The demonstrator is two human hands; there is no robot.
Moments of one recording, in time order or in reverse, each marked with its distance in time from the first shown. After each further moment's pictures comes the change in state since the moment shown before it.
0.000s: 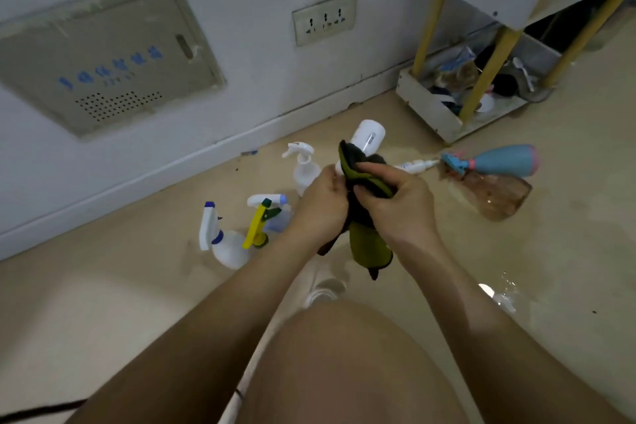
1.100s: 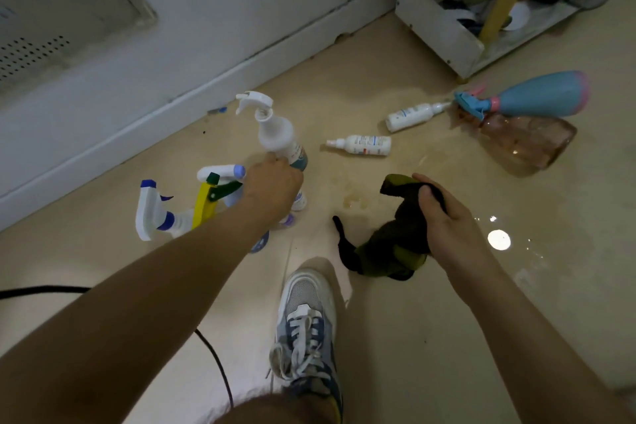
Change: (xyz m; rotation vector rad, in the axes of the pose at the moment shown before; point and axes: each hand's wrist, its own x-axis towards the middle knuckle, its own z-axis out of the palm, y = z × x) left_hand 0.114 -0.123 0.029 1.676 -0.216 0.201; right_hand 0.027 0.146 -0.049 0.053 -0.062 0.376
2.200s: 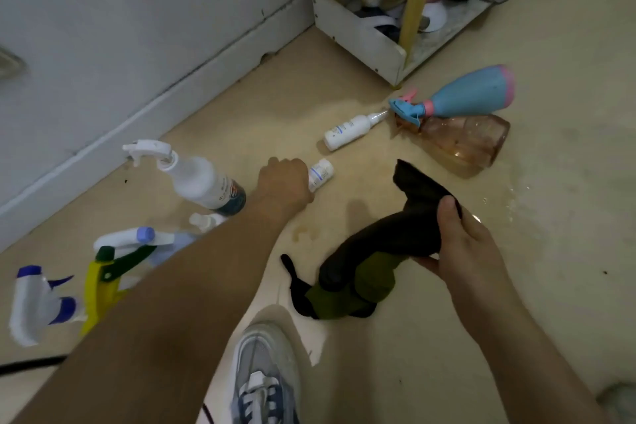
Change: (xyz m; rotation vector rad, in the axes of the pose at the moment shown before) left_hand 0.133 0.093 -0.016 -0.431 0.049 -0.040; right_hand 0.019 0.013 -0.055 0.319 0.288 0.134
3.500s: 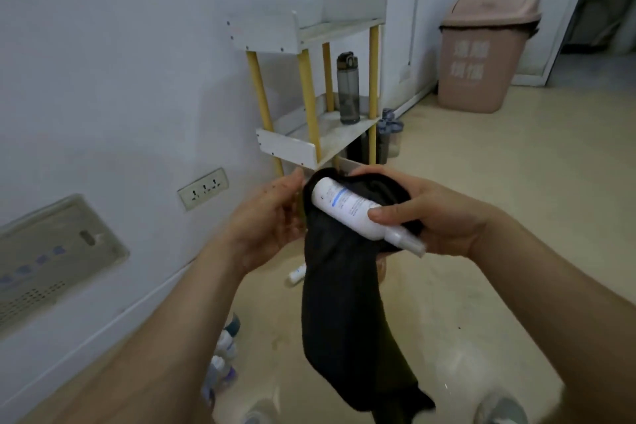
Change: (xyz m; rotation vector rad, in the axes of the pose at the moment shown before) left_hand -0.345 0.061 -0.341 -1.681 -0.149 0.547; right_hand -0.240 -0.234 -0.158 0.082 -0.840 -0.422
